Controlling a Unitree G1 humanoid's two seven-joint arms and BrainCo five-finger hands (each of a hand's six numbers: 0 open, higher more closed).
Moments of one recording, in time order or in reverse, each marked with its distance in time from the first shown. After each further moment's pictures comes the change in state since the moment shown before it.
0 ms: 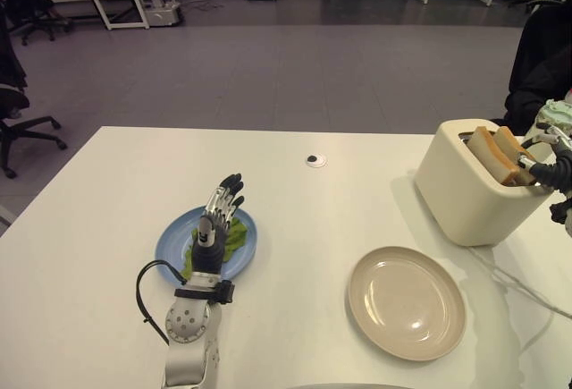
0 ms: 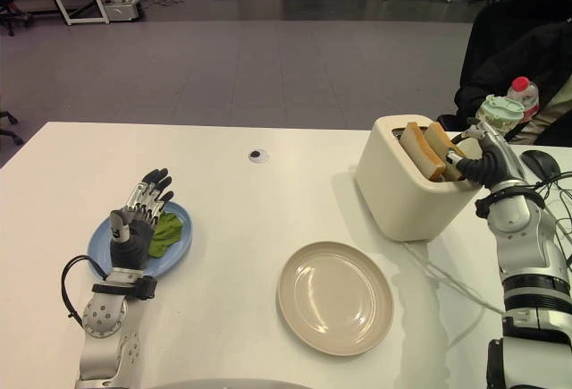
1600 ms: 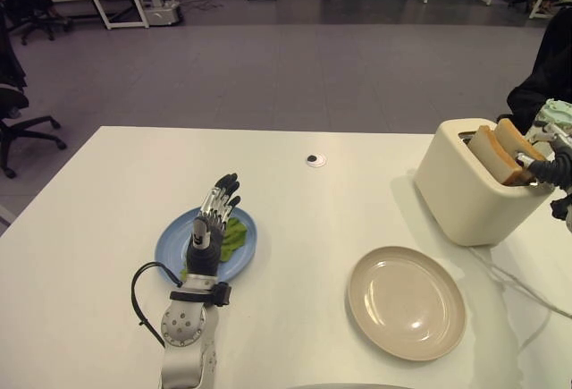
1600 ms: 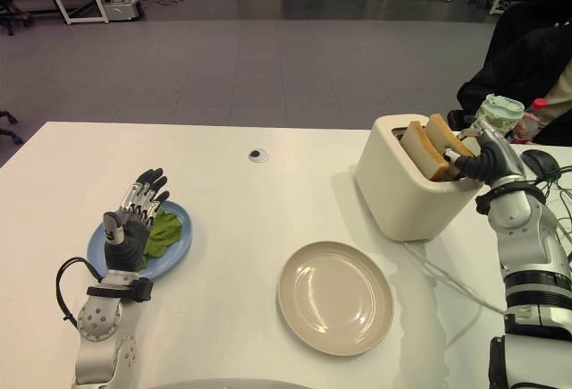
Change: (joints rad) left arm 0.018 0.003 0.010 -0.027 -0.008 0.001 -0.001; right arm -0.019 0.000 -0.032 -0.070 0.065 -0.017 0.008
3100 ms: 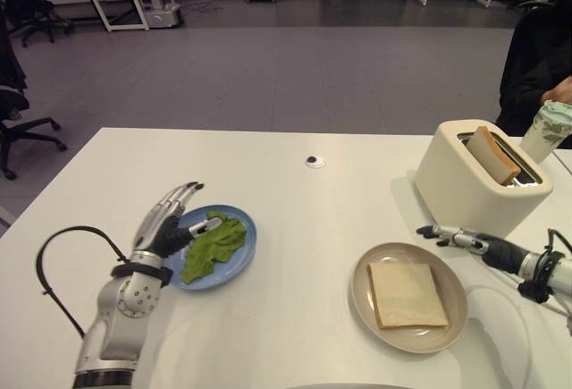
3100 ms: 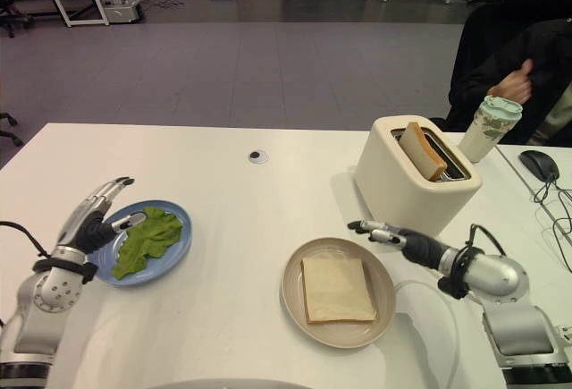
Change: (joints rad) left arm -0.128 0.513 0.108 0.213 0.803 0.193 0.145; right arm 0.538 0.040 -0.049 -0.737 0.420 0.287 0.750
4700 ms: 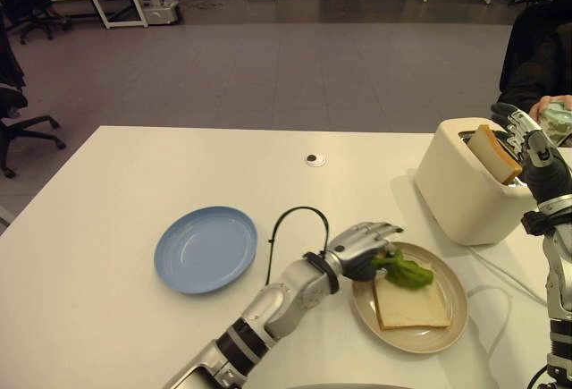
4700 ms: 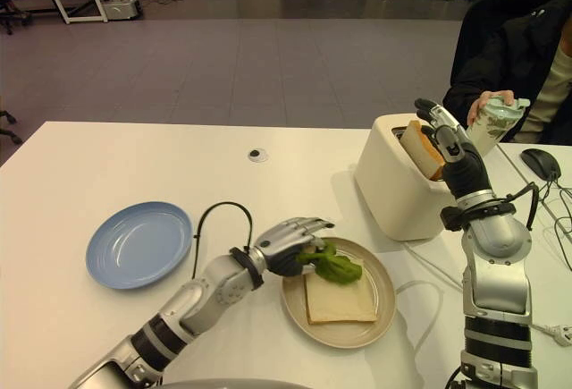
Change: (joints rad) left arm -0.374 -0.477 -0.896 0.067 0.245 0.012 -0.143; right arm -0.278 0.245 -0.118 0.106 -0.065 -0.112 -0.479
